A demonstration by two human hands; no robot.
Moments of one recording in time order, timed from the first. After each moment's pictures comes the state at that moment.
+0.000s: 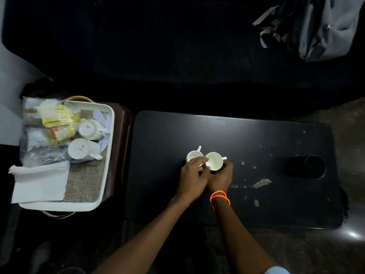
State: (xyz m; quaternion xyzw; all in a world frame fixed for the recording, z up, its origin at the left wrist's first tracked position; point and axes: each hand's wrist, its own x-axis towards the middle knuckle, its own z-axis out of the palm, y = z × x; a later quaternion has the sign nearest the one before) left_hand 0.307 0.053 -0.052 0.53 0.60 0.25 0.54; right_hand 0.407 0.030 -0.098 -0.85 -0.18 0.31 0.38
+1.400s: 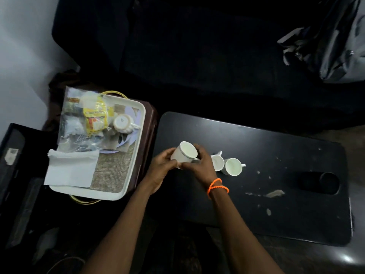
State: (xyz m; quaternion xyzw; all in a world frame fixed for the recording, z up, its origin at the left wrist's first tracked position) left_hand 0.139 0.090 -0.056 0.28 0.57 0.33 0.70; right_hand 0.296 0.089 -0.019 -0.69 -0.34 0.57 0.29
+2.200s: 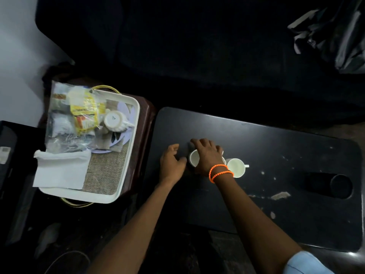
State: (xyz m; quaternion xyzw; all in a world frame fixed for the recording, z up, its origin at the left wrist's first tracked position) left_hand 0.196 0.106 -0.098 0.40 0.75 0.21 0.48; right_hand 0.345 0.131 -0.079 -0.64 -0.71 0.29 -0.12
